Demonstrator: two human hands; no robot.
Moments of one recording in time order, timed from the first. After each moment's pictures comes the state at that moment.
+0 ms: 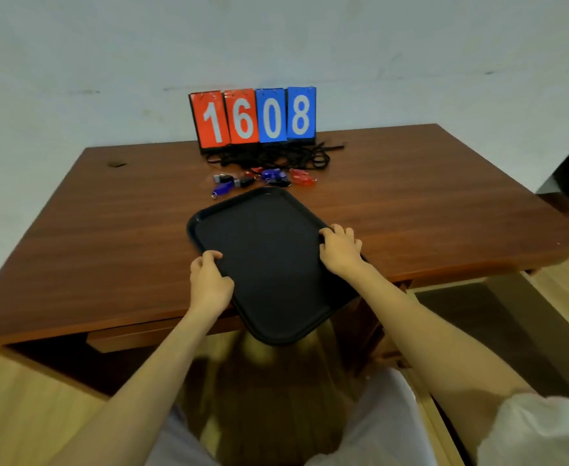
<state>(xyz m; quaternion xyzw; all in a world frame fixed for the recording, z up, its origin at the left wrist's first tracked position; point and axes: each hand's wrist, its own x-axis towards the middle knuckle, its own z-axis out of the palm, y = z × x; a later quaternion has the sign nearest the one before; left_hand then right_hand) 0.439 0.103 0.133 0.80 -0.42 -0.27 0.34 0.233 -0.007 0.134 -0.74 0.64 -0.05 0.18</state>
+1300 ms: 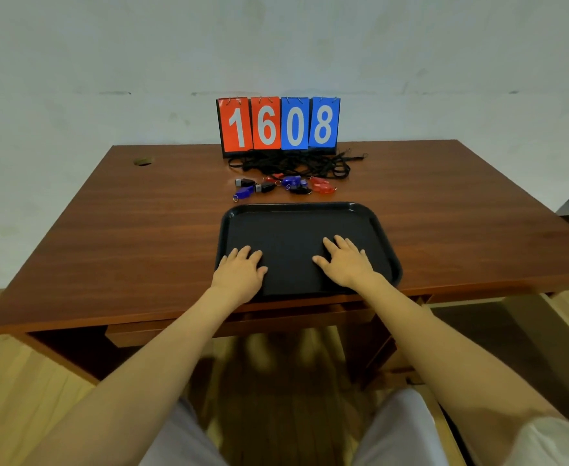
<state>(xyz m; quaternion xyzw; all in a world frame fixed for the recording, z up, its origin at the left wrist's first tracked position) 0.457 0.072 0.126 0.74 -0.66 -0.14 0.02 0.249 -0.007 0.128 -0.78 0.60 0.04 0.18</state>
